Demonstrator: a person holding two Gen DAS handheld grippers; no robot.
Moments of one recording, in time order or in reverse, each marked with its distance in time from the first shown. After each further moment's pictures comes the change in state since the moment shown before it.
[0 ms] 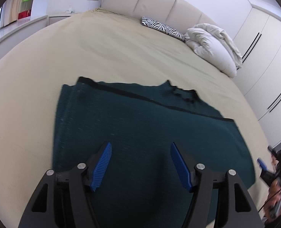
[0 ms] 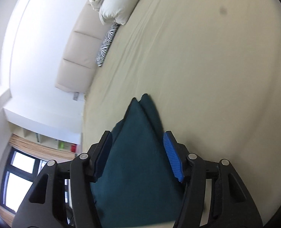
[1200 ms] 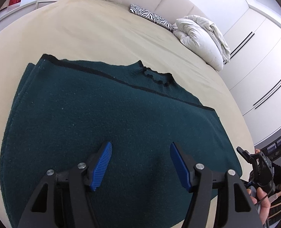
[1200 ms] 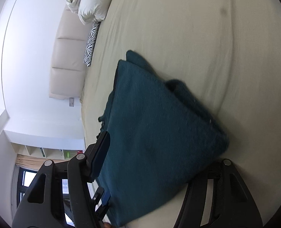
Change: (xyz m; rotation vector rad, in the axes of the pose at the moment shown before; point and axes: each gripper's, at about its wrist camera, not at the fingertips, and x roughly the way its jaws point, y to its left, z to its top) left arm 0.012 -0.029 -0.014 -0.040 0.088 -0.109; right arm 0.050 -0.019 -0.067 0.185 -0.014 -0.037
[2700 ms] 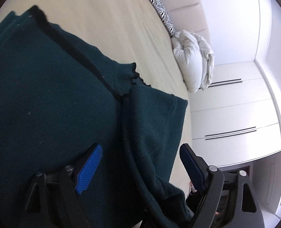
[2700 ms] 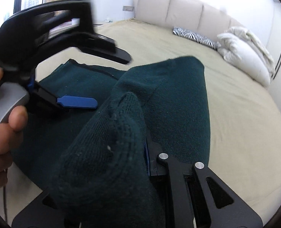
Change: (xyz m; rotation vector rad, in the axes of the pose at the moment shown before) left arm 0.033 0.043 0.043 -0.430 0.146 -0.390; right arm 0.099 0.158 -0.230 -1.584 0.061 -0.368
